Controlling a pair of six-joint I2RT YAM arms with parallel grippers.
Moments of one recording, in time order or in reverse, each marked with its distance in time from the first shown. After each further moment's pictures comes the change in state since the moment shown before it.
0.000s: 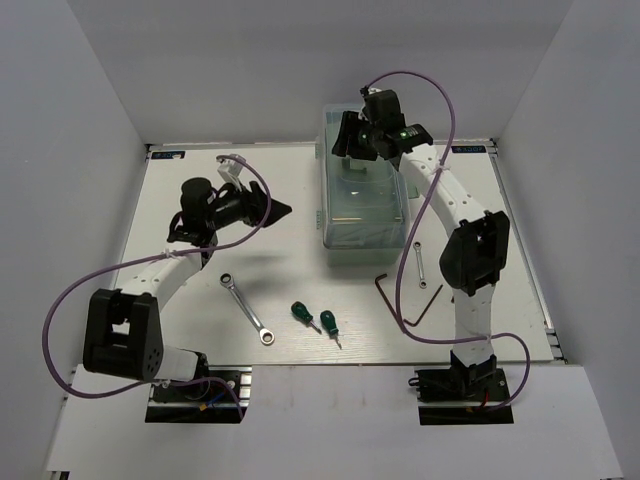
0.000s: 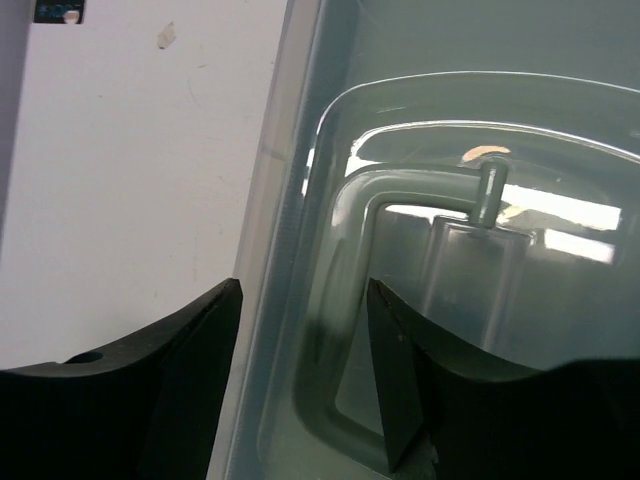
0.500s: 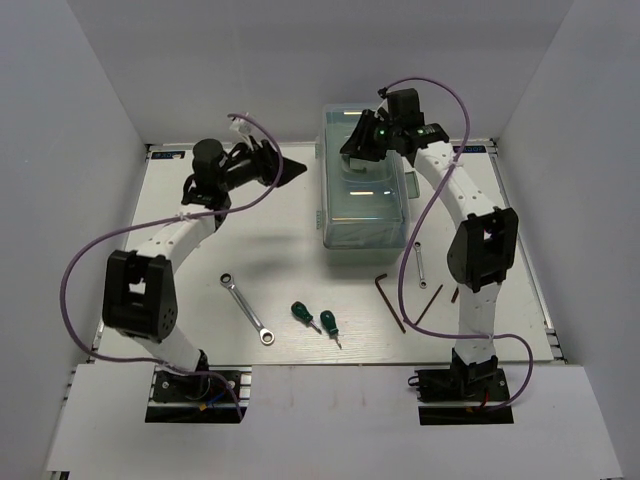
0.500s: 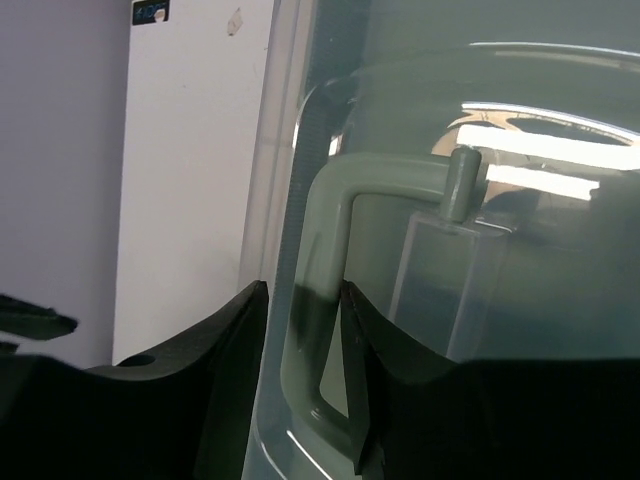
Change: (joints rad) left arm -0.044 0.228 0.341 0.102 0.025 -0.094; right arm -0.097 0.000 -0.049 0.053 -0.274 0.154
